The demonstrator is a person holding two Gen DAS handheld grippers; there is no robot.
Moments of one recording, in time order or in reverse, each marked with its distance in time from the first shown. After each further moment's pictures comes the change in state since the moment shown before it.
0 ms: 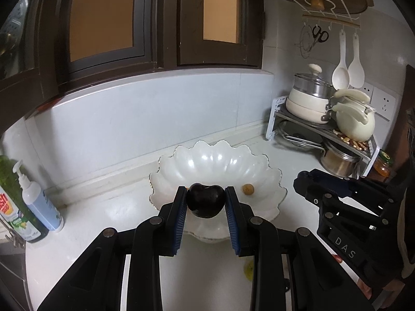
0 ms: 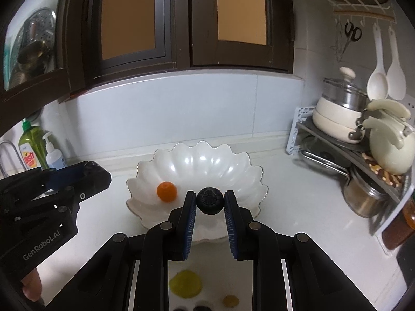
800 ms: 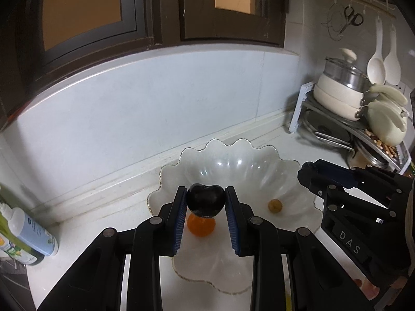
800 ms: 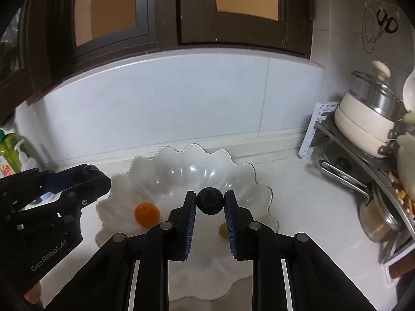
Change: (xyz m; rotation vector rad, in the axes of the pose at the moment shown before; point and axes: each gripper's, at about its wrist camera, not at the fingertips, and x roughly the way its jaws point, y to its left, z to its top) left arm 0.107 0.016 0.047 0.004 0.146 0.044; right arm 0.100 -0.021 0.053 -0.012 0.124 0.004
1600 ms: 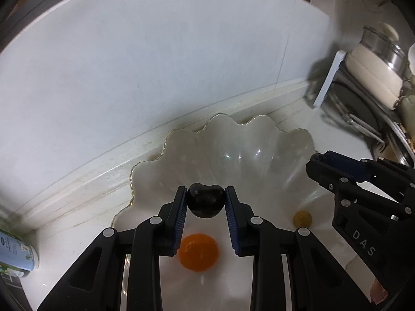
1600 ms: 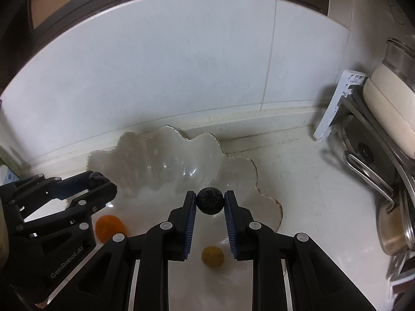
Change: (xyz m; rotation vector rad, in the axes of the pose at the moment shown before) left arm 0.125 0.001 0.024 -0.013 0.239 -0.008; right arm 0.110 -0.026 0.024 0.027 0.216 0.004
